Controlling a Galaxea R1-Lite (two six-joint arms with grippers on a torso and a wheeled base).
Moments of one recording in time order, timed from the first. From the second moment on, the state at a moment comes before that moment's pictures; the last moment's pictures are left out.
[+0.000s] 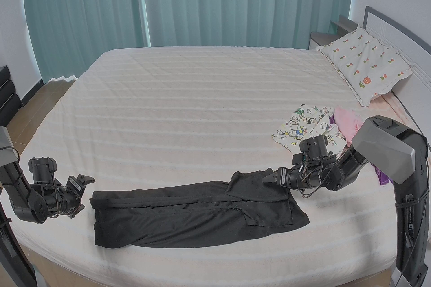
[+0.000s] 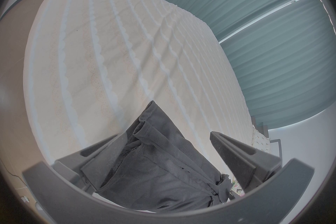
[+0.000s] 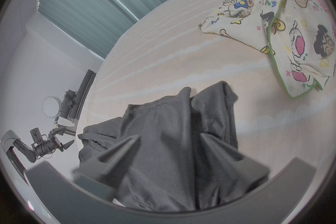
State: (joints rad) left arm 0.26 2.04 -0.39 -0.92 -0.23 -0.89; right arm 0.29 2.46 -1.18 -0.51 0.32 0.44
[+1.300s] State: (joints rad) left arm 0.25 2.04 -0.37 -0.92 -0.22 -0.88; right arm 0.22 2.17 -0.77 -0.60 0.25 0.71
